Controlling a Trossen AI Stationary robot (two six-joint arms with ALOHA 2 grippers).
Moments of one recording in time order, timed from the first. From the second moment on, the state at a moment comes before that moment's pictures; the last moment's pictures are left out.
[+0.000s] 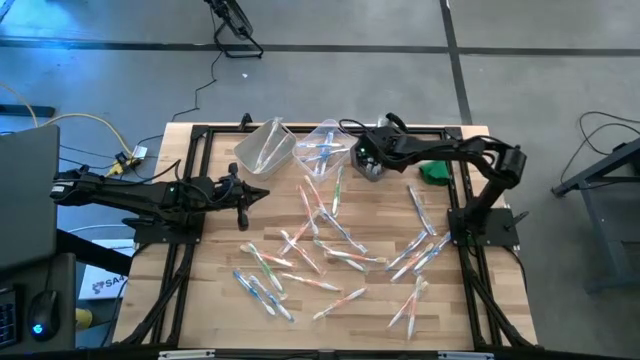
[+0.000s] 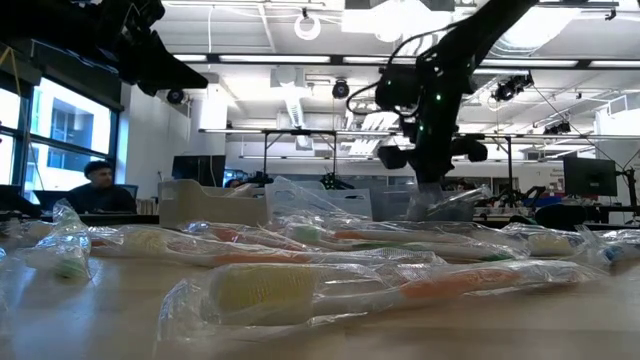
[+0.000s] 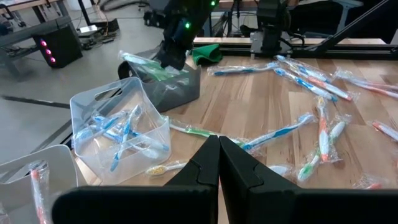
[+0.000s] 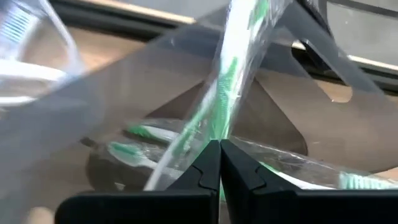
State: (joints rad) left arm -0.05 0.62 0.37 0.04 -0.35 -0.01; right arm -0.47 1.71 1.05 -0.52 0.58 0.81
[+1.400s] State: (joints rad) left arm -0.05 0.62 0.37 0.04 -0.35 -0.01; right arm -0.46 1.70 1.06 -0.57 0.49 0.78
